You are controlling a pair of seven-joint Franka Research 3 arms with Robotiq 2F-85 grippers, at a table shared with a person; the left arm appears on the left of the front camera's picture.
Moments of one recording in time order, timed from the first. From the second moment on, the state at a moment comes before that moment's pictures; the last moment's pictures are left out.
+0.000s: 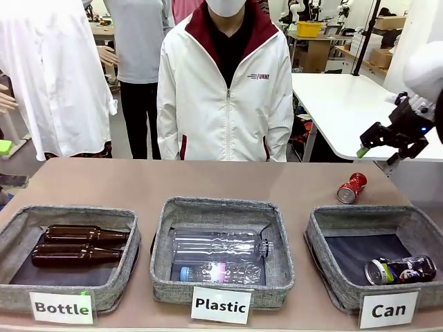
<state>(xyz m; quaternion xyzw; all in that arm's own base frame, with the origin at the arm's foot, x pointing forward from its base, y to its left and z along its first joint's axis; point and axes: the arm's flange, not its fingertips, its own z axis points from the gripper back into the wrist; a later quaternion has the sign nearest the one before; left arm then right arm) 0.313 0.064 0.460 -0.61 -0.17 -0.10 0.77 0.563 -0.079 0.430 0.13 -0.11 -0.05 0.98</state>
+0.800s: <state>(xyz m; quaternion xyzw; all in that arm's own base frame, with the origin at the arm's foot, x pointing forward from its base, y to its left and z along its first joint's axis) 0.313 0.065 0.460 -0.61 -0.17 -0.10 0.77 0.607 -0.081 0.358 0.06 -0.06 -0.05 0.99</state>
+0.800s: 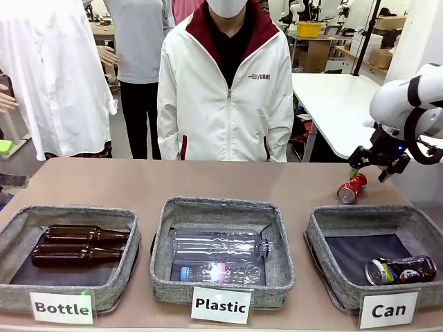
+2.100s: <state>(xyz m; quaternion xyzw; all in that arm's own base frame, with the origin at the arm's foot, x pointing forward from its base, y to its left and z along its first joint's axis) 0.313 0.065 0.460 -0.61 -0.17 -0.10 0.77 0.631 -0.055 0.295 0.03 0.01 -0.29 0.96</state>
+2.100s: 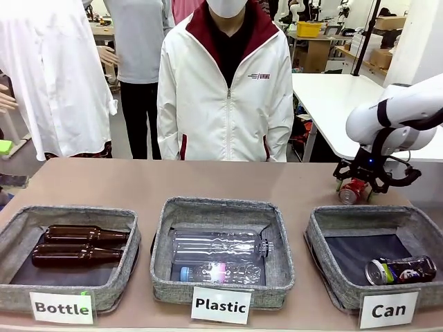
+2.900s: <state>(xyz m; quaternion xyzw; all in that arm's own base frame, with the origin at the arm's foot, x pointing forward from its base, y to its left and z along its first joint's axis) 0.313 0.065 0.460 -0.61 -0.17 -0.10 0.77 0.631 -0.057 0.306 0.02 0.02 -0.28 0.96</state>
